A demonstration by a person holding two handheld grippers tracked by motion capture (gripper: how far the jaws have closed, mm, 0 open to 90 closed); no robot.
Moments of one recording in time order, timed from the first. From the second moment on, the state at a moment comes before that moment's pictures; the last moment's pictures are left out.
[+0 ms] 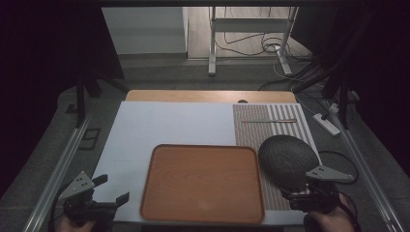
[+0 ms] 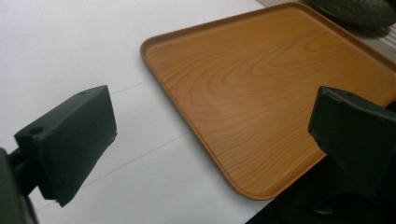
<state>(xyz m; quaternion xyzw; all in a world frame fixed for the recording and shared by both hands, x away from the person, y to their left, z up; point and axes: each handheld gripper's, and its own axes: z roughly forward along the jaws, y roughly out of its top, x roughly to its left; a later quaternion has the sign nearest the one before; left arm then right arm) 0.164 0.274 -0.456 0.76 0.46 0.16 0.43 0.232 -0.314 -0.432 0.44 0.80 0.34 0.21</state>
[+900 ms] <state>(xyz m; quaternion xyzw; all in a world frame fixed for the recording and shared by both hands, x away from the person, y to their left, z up) 0.167 0.274 -0.458 0.76 0.47 0.15 0.43 0.244 -0.309 -0.432 0.42 0.81 0.33 0.22</state>
